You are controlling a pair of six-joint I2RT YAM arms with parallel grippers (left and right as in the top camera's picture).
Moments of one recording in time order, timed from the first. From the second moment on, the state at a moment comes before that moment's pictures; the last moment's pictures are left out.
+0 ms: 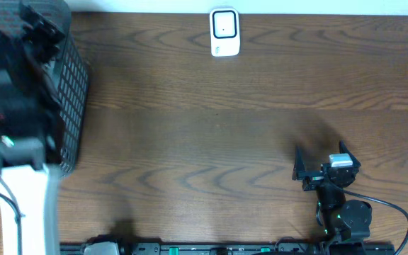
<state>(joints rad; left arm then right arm) 0.13 1.25 1.49 -0.46 -0.43 -0.42 0.08 0.01 0.01 -0.07 -0.01 -0.06</state>
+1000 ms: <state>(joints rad) 0.56 1.82 1.97 -1.34 -0.22 -0.24 0.08 0.01 0.01 -0.07 -0.01 -0.06</state>
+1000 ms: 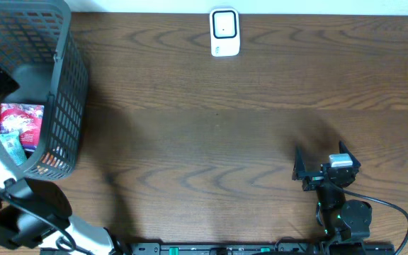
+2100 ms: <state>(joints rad) 0.47 2.27 1.95 -1.27 -0.35 -0.14 0.08 0.01 0.01 -0.07 -0.01 -0.06</state>
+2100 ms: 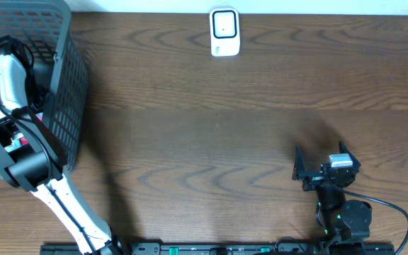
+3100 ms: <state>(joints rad) 0.43 1.78 1.99 -1.12 -0.20 -0.15 0.08 0.01 0.01 -0.07 -0.01 -0.06</state>
